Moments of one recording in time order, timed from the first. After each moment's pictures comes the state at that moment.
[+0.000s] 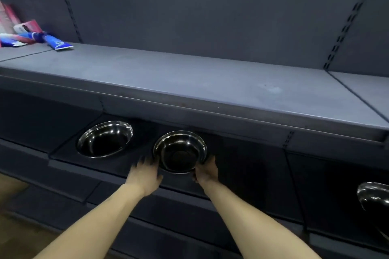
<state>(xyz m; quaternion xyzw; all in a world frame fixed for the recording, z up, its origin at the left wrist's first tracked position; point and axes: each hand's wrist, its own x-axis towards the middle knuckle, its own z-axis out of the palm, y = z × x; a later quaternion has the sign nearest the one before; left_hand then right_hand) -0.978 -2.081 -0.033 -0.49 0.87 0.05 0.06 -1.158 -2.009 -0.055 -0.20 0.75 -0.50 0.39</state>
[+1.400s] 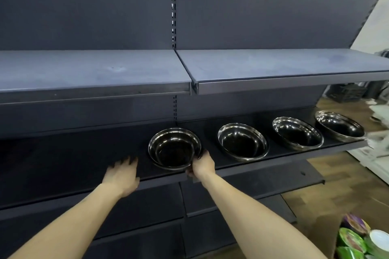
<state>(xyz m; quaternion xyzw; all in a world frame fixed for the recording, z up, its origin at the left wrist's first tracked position) -1.150 -1.902 -0.021 -0.32 0.94 0.01 0.13 -1.320 -1.730 -0.052 -0.05 0.80 -0.55 0.24</state>
